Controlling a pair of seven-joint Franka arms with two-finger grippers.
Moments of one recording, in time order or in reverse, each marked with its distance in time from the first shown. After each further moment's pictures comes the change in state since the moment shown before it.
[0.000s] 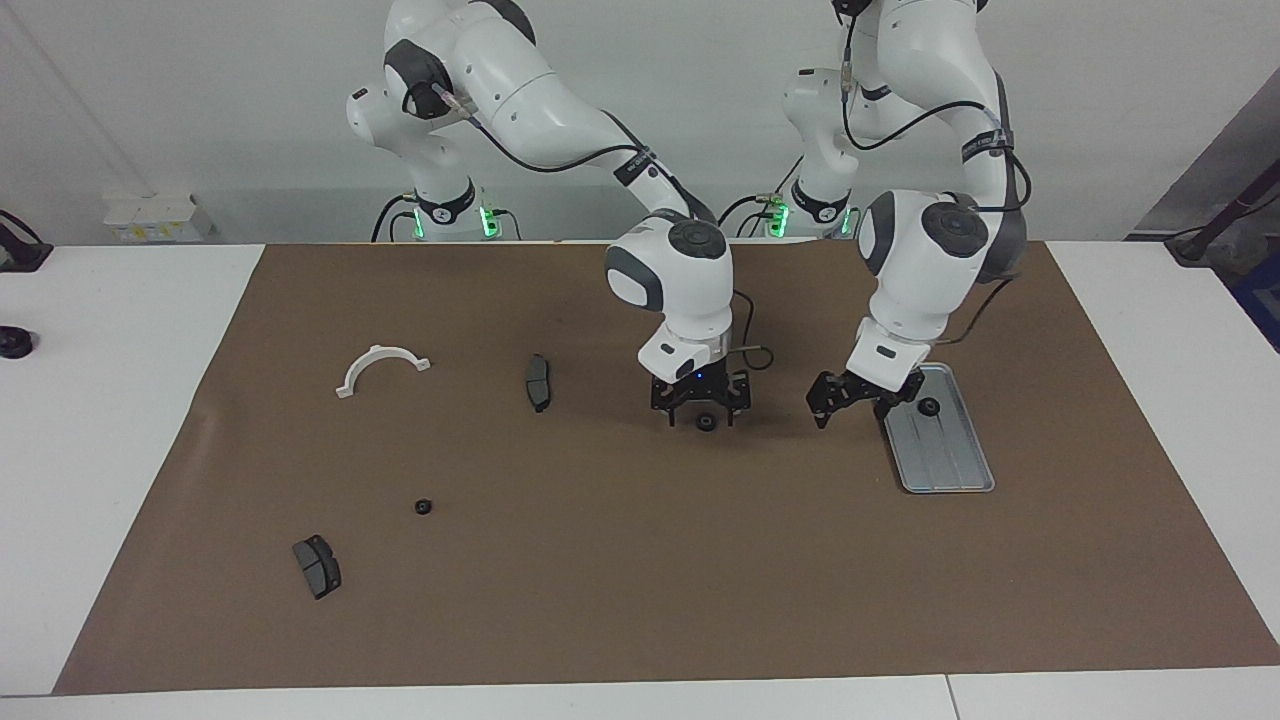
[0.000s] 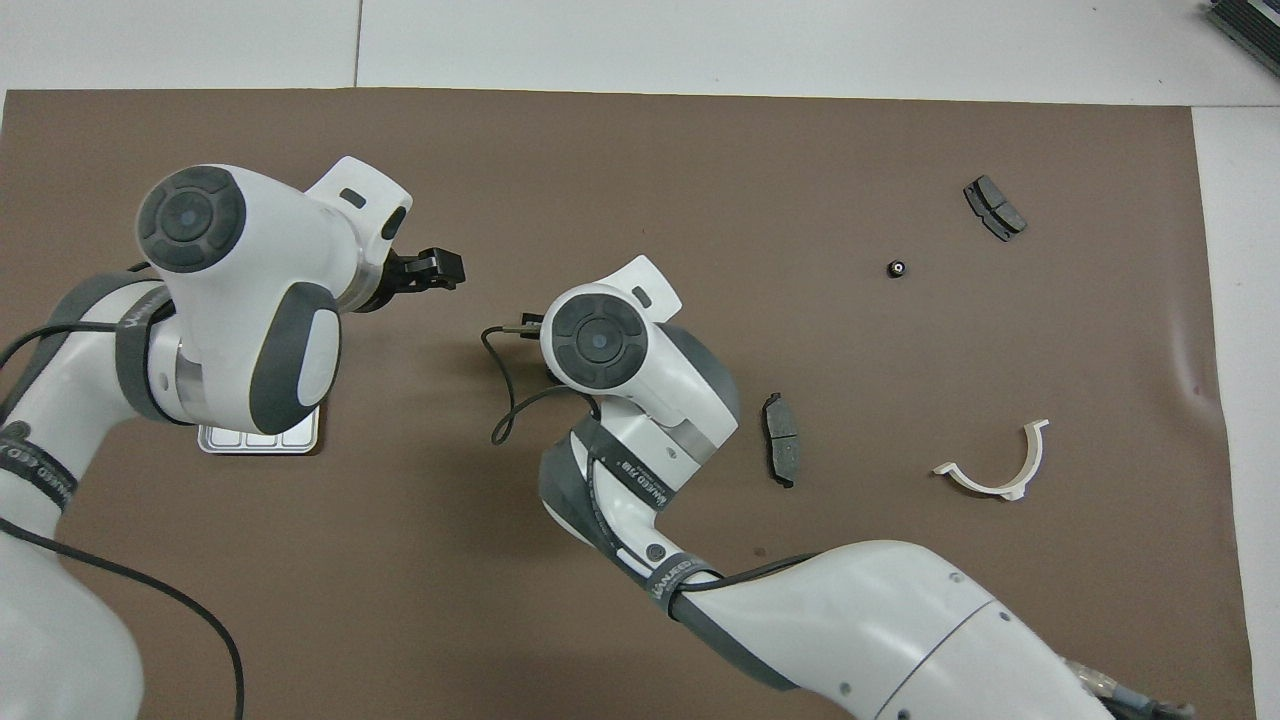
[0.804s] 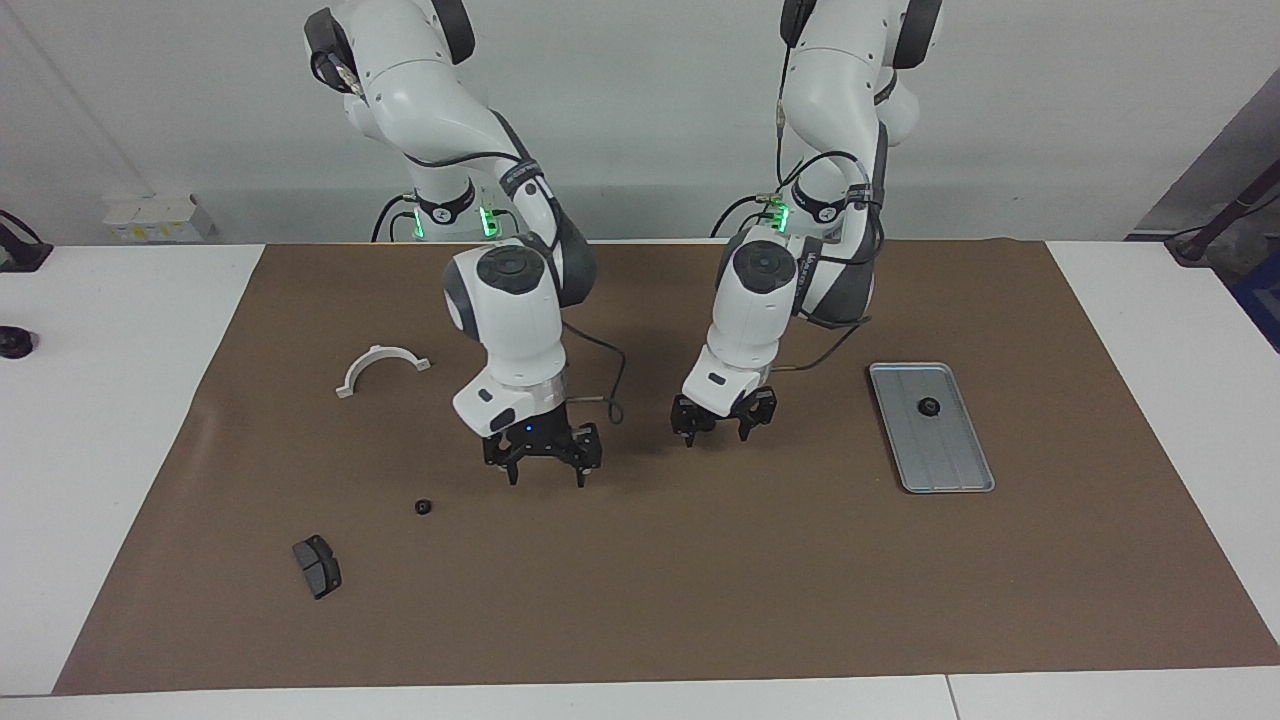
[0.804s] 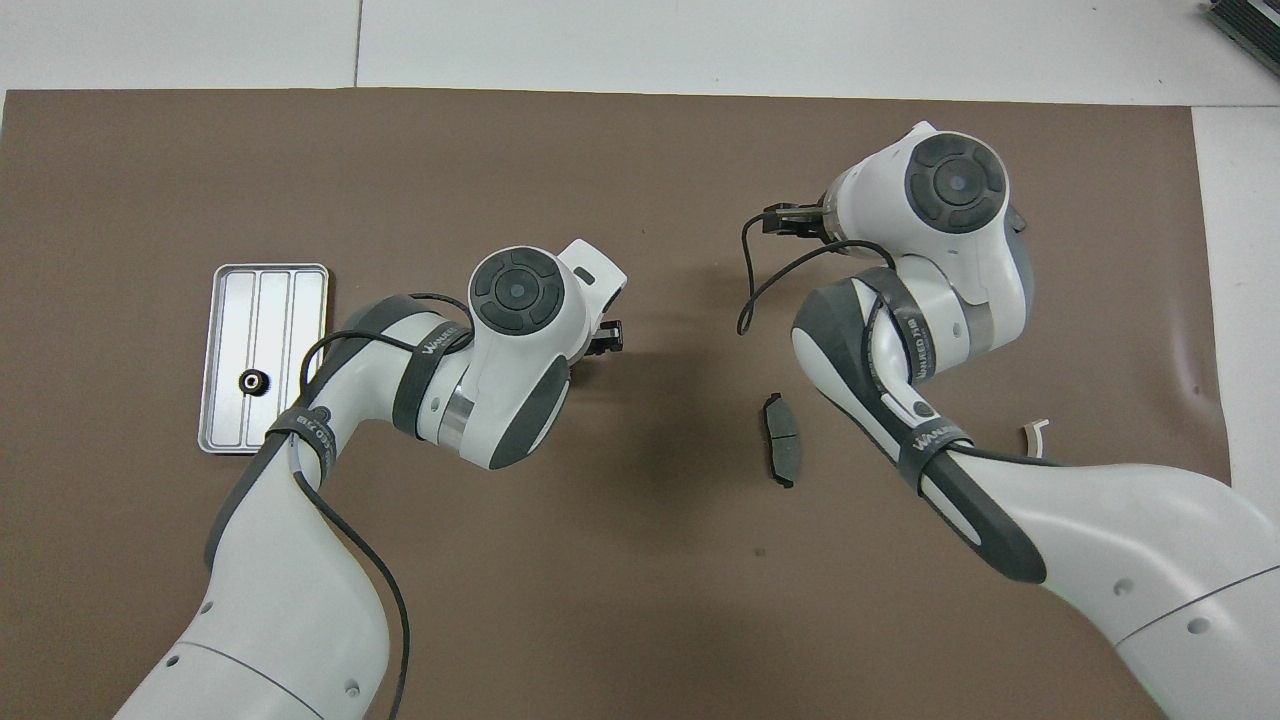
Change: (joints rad) left arm -0.239 0.188 0.004 0.038 0.035 0.023 -0.124; right arm -0.387 -0.103 0.000 -0.097 0.035 -0.004 -0.482
